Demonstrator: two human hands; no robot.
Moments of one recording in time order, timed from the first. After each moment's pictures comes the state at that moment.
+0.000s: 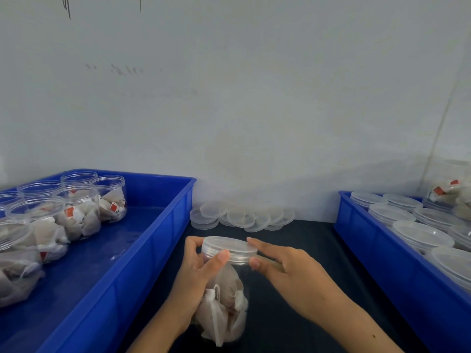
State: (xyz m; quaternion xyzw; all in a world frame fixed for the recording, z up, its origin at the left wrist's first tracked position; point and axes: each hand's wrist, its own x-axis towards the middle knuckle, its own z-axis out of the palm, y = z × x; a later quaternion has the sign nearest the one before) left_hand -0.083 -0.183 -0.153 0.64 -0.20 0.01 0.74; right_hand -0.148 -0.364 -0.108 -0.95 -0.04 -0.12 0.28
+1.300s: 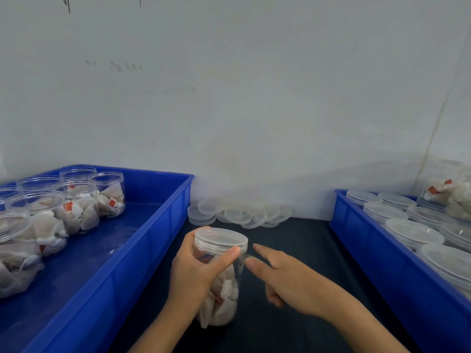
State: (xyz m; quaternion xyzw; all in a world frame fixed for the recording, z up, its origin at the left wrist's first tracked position) left_hand -0.095 -0.194 -0.151 0.68 -0.16 0.13 0.71; right_hand -0.162 -0.356 -0.092 -0.94 -0.01 0.05 0.32
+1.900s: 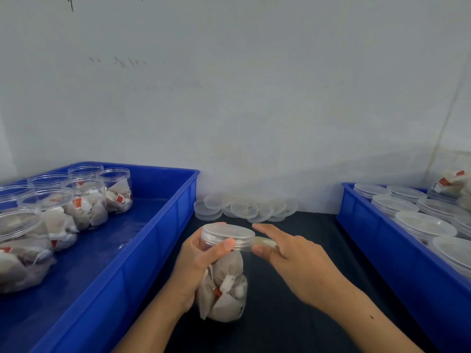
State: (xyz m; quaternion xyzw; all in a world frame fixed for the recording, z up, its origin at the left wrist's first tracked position) left_hand -0.082 -0.178 -0.149 0.63 -0.20 -0.03 0.75; right_hand -0.158 -0.356 -0.093 -0.98 -0.05 -0.12 0.16
